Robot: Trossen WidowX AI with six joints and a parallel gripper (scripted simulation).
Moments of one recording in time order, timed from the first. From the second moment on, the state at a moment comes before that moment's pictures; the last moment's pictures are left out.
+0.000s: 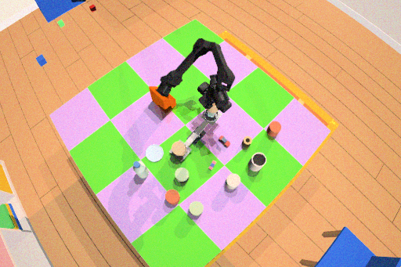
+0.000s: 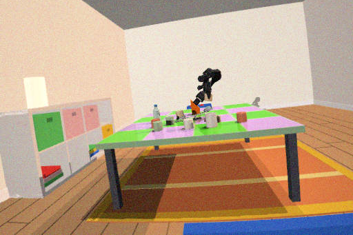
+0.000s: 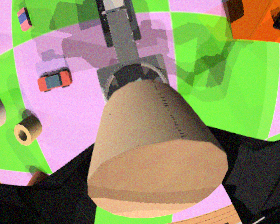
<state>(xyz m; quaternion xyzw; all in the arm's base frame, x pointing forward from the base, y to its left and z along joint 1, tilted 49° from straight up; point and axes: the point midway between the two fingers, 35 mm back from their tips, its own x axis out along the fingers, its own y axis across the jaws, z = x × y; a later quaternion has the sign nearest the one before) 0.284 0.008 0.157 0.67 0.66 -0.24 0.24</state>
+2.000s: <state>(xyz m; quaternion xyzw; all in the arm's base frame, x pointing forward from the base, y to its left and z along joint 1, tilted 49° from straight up) 0.285 0.010 0.159 0.67 0.66 -0.25 0.25</state>
